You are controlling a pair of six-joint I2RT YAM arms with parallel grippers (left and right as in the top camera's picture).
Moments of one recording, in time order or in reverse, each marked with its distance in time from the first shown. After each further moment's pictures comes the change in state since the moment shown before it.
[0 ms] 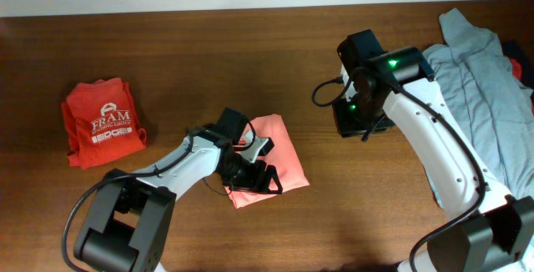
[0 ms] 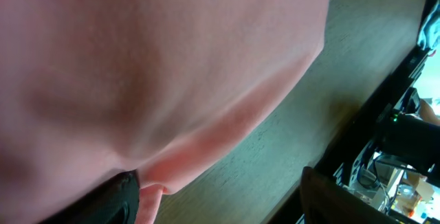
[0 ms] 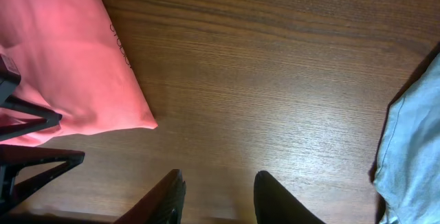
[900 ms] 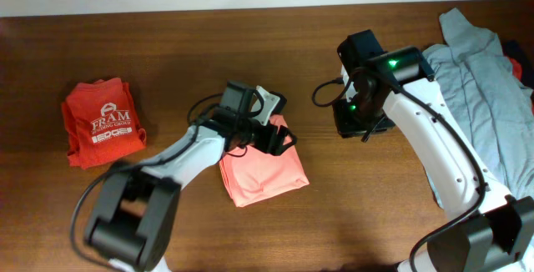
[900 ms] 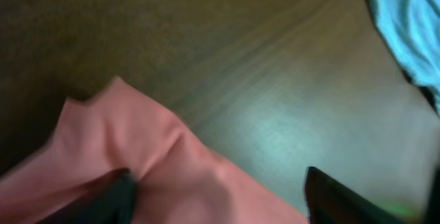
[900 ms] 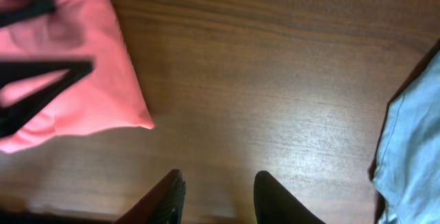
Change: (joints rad) left arm 0.000 0.080 0.098 0.498 -0.103 0.057; right arm 0.000 0.000 0.000 -0.008 0.000 -0.001
